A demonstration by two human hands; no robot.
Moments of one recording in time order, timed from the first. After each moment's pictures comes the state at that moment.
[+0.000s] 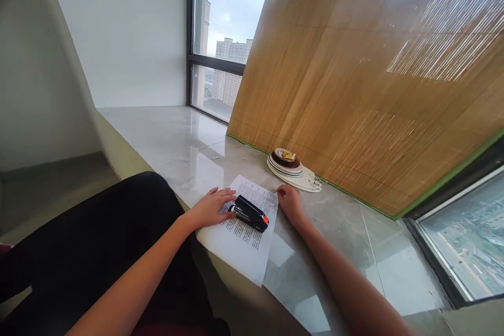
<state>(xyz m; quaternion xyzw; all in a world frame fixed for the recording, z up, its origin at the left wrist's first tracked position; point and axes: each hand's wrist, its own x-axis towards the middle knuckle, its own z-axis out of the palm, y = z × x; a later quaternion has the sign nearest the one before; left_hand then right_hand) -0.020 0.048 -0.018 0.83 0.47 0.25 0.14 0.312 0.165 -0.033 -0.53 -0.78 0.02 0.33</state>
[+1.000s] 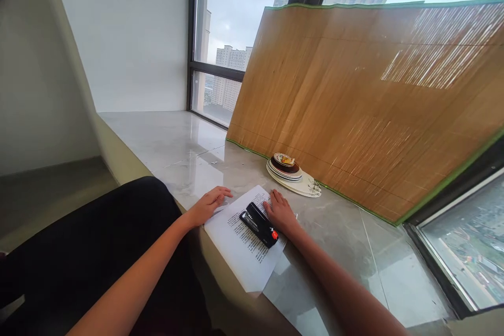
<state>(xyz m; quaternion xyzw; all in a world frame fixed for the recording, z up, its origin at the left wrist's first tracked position) -0.036 0.068 -0.030 0.72 0.37 0.49 0.31 0.284 0.139 -0.044 -0.58 -0.80 0.02 0.12</state>
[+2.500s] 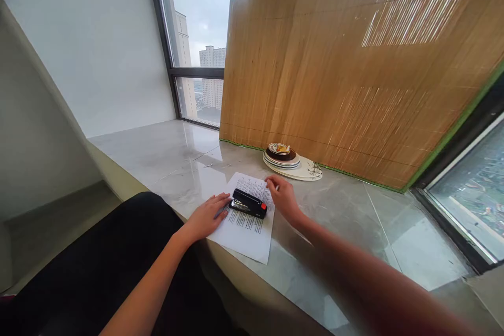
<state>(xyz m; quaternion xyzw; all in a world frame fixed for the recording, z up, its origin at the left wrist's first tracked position) -0.035 0.056 -0.034 0.83 0.48 0.26 0.11 0.254 0.117 -0.001 -0.50 -0.74 0.14 0.42</state>
